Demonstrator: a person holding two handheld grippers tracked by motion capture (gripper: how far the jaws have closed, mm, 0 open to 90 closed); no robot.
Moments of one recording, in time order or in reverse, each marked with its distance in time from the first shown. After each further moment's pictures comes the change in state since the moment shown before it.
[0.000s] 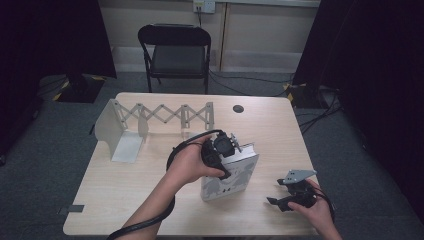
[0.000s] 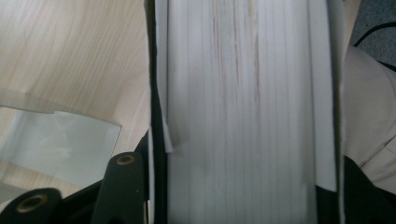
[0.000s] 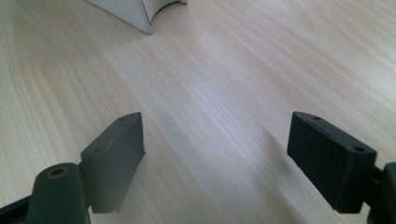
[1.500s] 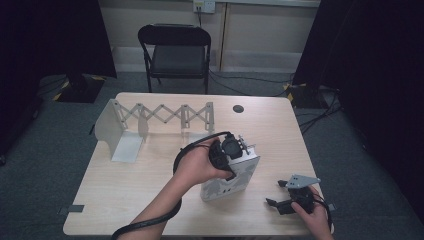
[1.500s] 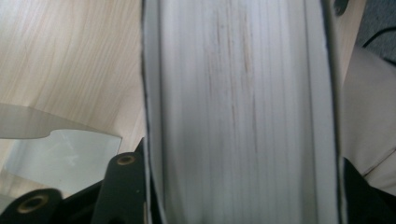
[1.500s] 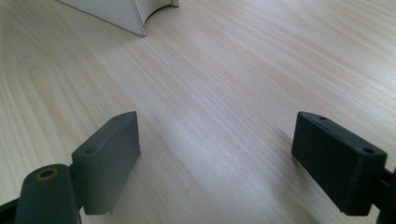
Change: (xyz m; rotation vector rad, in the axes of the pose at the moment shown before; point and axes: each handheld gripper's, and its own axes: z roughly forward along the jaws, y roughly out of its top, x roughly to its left) left arm -0.009 0.012 0.007 -0.004 0.024 0.026; right arm 0.005 -0.019 0.007 -0.109 -0.034 0.034
